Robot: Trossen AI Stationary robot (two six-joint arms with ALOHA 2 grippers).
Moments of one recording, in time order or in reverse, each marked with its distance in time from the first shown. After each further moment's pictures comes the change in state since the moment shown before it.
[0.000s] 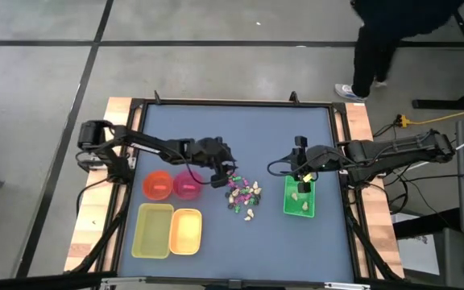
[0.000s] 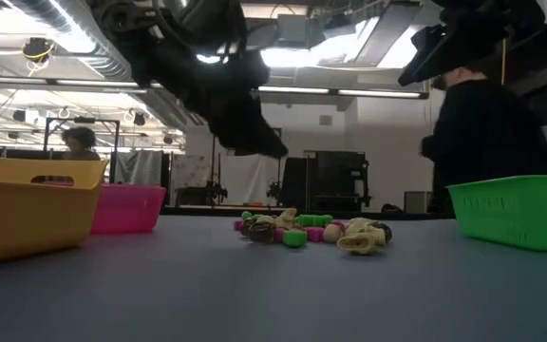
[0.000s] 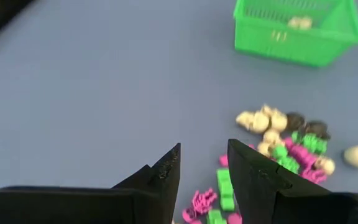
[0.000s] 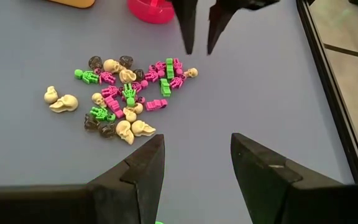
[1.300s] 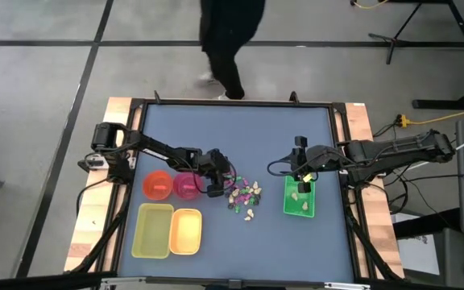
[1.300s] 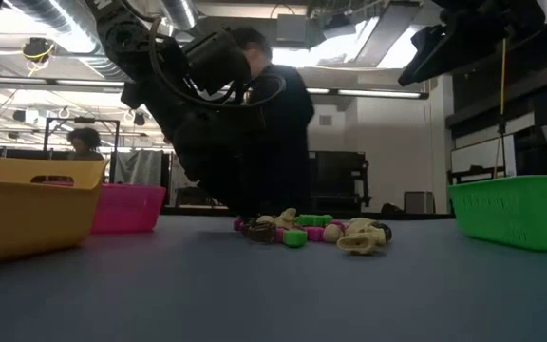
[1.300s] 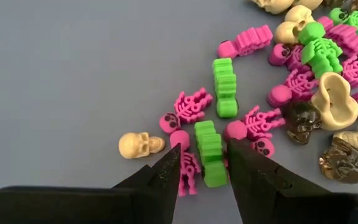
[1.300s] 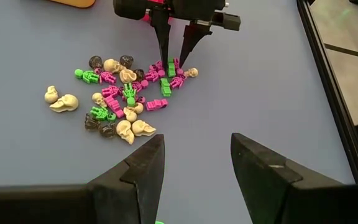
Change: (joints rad) left arm -0.048 0.124 0.000 -0.154 -0.028 -0.023; right arm 0.000 0.000 0.000 -0.001 -0.001 0.000
